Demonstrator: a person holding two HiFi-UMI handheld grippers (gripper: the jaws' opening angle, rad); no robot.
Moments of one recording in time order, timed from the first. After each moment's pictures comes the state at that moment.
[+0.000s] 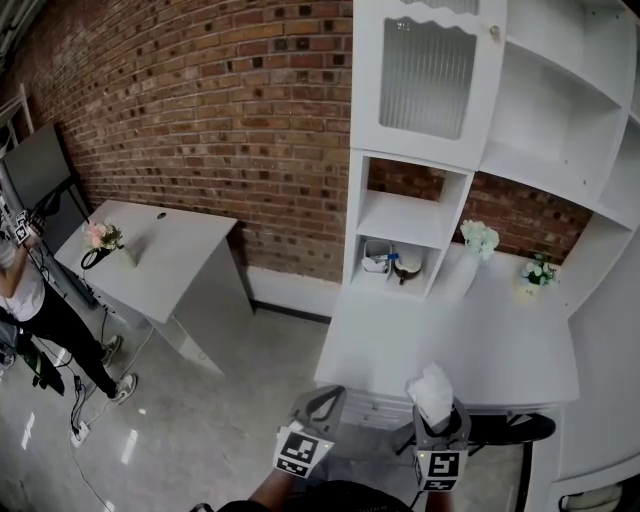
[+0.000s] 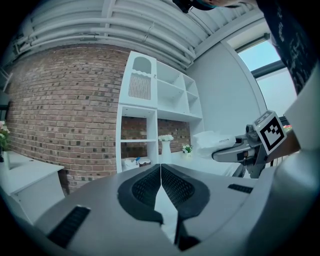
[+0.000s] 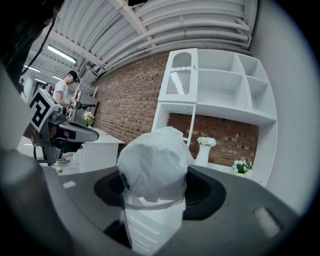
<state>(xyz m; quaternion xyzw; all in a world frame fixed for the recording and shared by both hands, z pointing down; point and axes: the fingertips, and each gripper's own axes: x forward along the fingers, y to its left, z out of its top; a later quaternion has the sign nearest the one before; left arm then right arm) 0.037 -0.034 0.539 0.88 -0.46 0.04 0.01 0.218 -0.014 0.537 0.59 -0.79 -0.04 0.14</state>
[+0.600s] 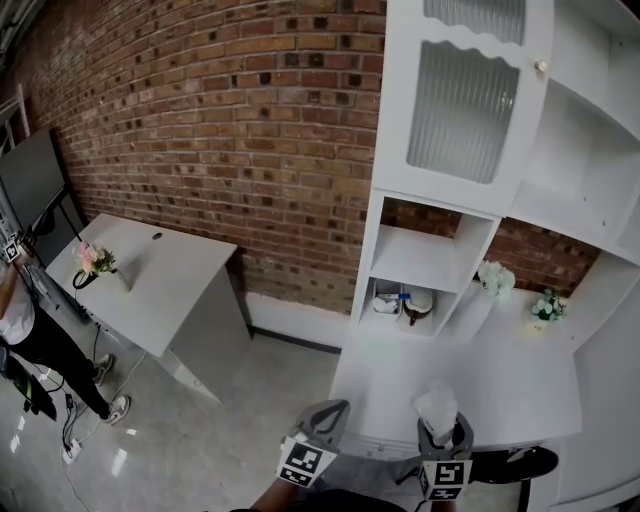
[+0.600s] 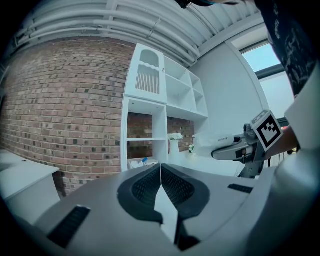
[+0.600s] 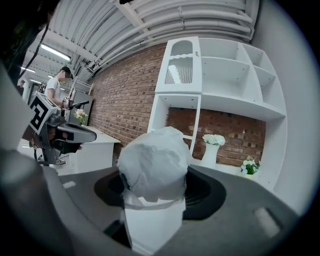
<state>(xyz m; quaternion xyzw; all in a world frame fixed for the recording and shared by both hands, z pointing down) 0.008 -0.128 0.542 0.89 -0.45 0.05 0.02 0.195 -0.106 0.537 0.60 -0.79 -0.01 0.15</state>
